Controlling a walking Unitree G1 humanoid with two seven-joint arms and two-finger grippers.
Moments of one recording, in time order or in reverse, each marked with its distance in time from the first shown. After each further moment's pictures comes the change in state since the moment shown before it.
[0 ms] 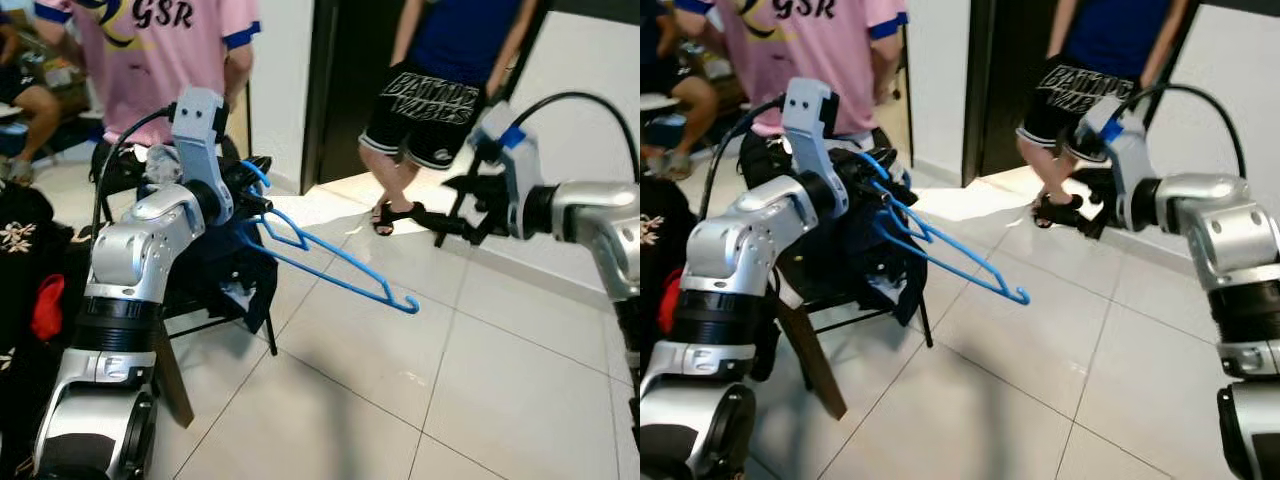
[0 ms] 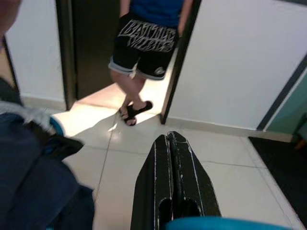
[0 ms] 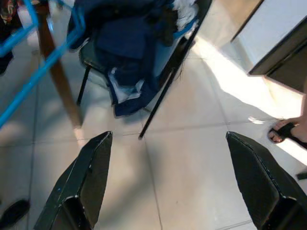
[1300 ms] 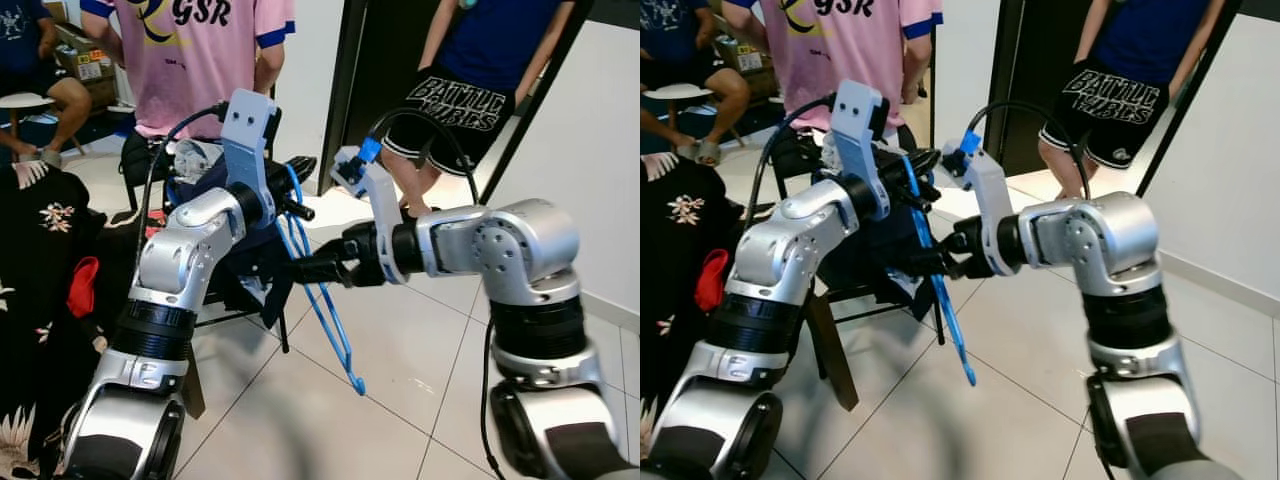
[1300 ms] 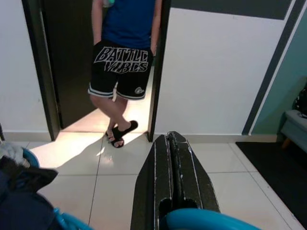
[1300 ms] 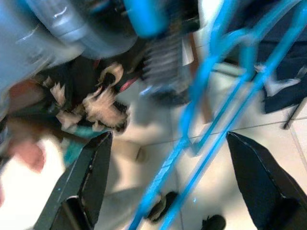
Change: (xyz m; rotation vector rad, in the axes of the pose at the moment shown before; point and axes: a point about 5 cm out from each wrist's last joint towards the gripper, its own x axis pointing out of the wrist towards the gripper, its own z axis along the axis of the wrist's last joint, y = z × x) left arm 0.019 -0.047 0.001 0.056 -0.086 -0.134; right arm 0.069 0.122 0.046 0.473 0.077 0.349
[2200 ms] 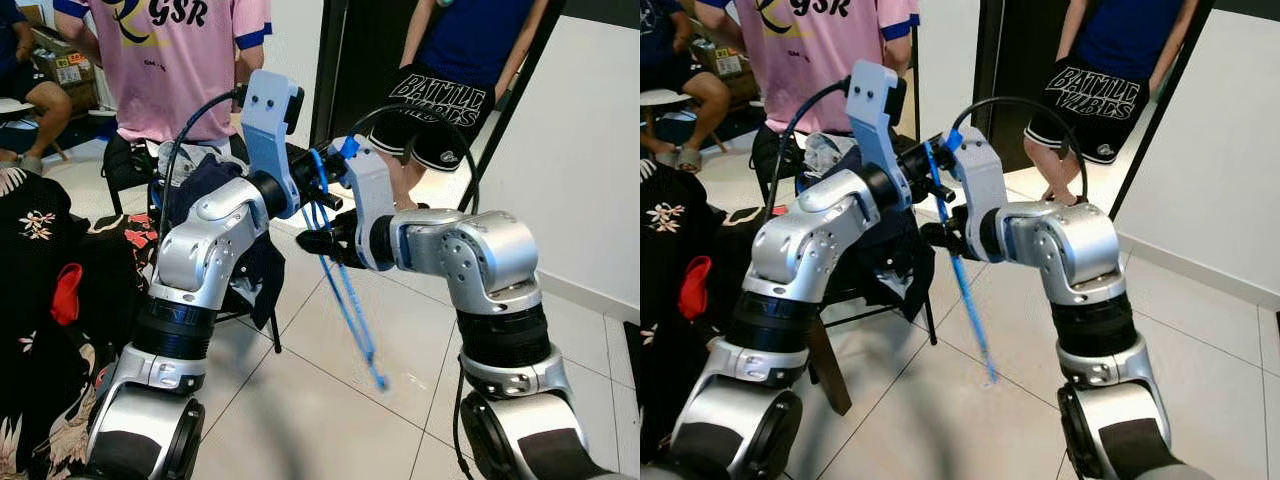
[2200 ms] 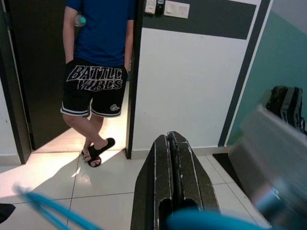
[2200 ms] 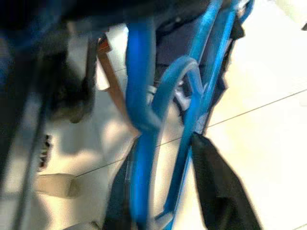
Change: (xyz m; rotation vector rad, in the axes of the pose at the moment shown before) left arm 0.010 -0.028 0.015 -0.032 -0.074 -0.077; right arm 0.004 -0.017 0.012 -0.125 -0.093 -0.369
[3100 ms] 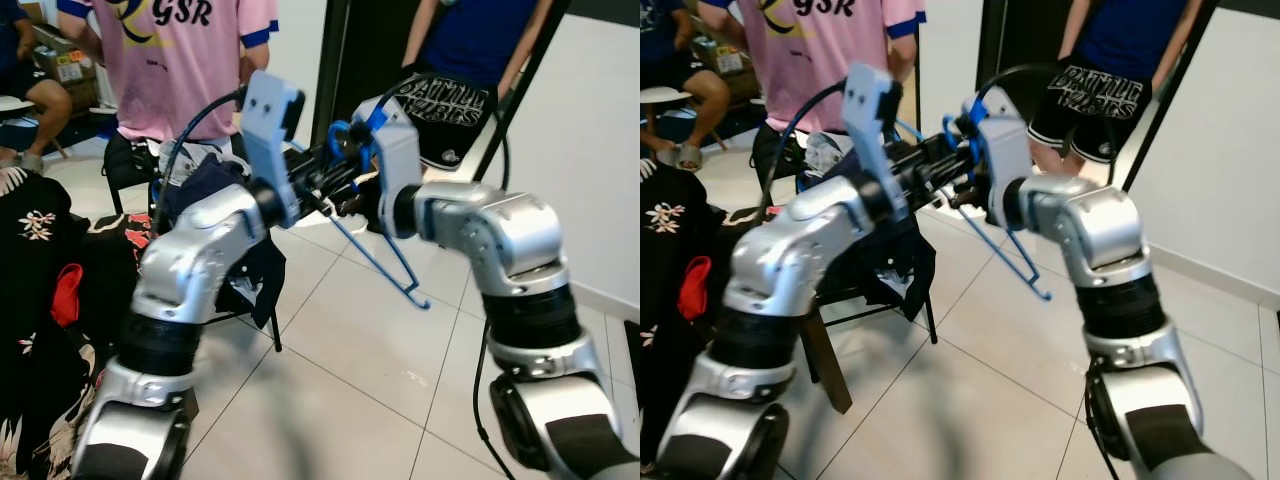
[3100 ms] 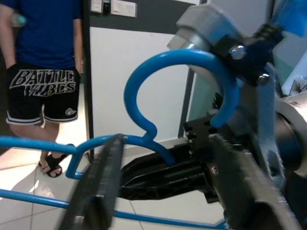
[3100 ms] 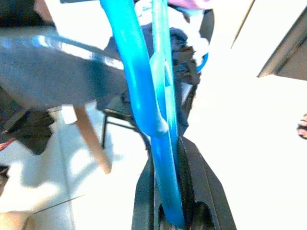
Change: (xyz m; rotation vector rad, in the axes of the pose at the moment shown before) left arm -0.028 -0.008 0.008 -0.003 0.003 -0.281; right arm -0.015 -0.027 0.022 -0.096 -0.149 -0.059
